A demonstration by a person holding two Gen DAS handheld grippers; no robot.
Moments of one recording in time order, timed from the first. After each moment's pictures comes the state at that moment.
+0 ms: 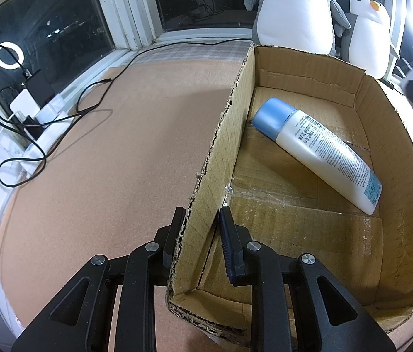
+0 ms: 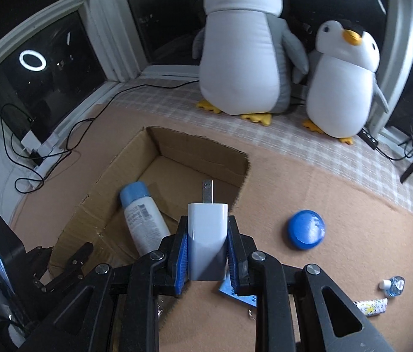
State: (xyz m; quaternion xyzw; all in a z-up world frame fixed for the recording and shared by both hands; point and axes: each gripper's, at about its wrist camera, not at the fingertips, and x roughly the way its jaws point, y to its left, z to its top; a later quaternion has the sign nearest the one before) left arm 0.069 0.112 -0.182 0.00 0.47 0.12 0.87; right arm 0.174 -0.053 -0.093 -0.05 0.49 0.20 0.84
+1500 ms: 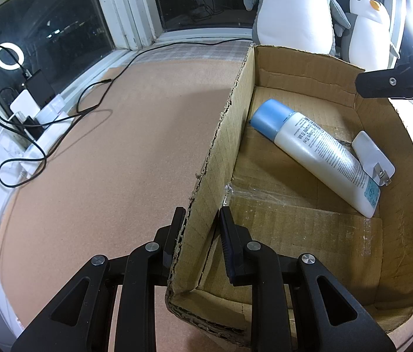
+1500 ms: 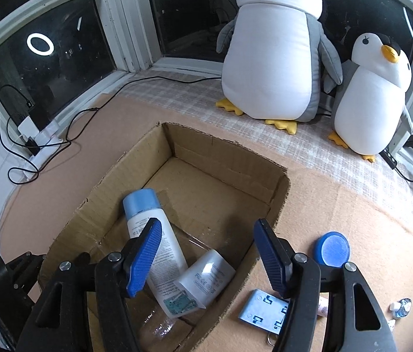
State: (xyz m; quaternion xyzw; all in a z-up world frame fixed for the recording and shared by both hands) left arm 0.070 0.112 -0.181 0.00 0.47 0.12 0.87; right arm 0.186 -0.018 -0.111 -0.08 0.48 0.21 0.85
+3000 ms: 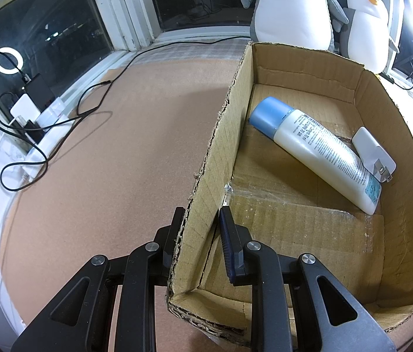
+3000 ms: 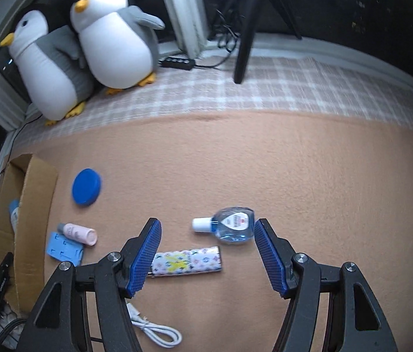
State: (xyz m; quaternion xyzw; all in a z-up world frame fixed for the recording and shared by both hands) left arm 0.072 0.113 -0.181 0.01 0.47 0.12 0.87; right arm 0.177 -0.316 -0.132 0.08 0.56 0.00 0.83
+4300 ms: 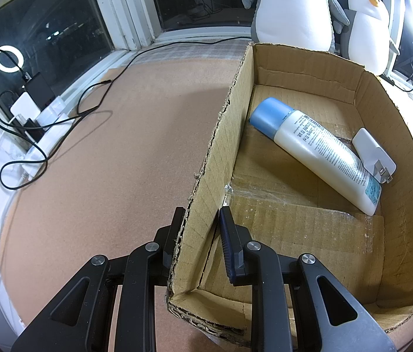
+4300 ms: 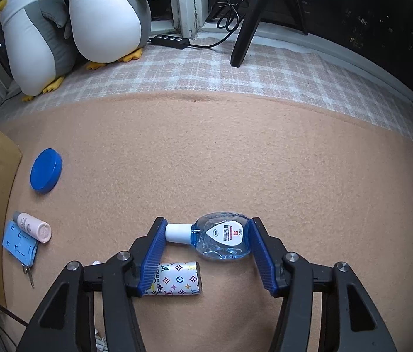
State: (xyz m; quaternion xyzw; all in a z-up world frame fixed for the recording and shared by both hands) left arm 0.072 0.111 -0.181 0.01 0.47 0.12 0.87; right arm 0.188 -0.308 -0.173 0.01 0.56 -0.02 0.83
